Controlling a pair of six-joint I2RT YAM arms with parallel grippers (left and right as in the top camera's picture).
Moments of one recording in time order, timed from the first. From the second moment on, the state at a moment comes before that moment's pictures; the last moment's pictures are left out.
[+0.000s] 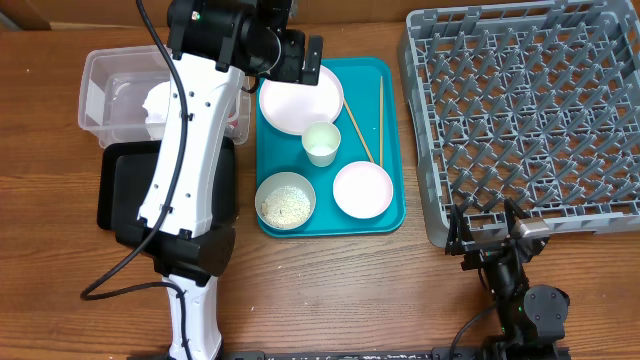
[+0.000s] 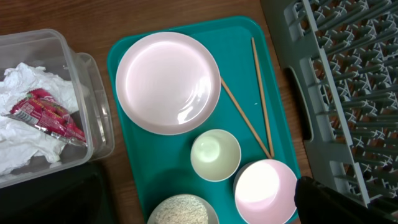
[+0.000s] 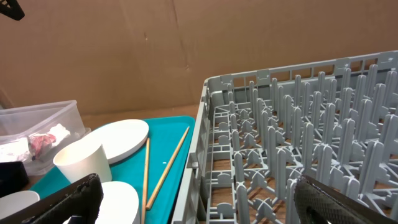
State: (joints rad) left arm -0.31 2.14 2.62 -1.52 0.09 -0.18; right arm 0.06 0.01 0.02 -0.02 -0.12 0.17
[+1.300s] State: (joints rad) left arm -0.41 2.38 2.62 -1.69 0.13 -0.14; right arm 0.06 0.01 0.02 -0.02 -0.12 0.17
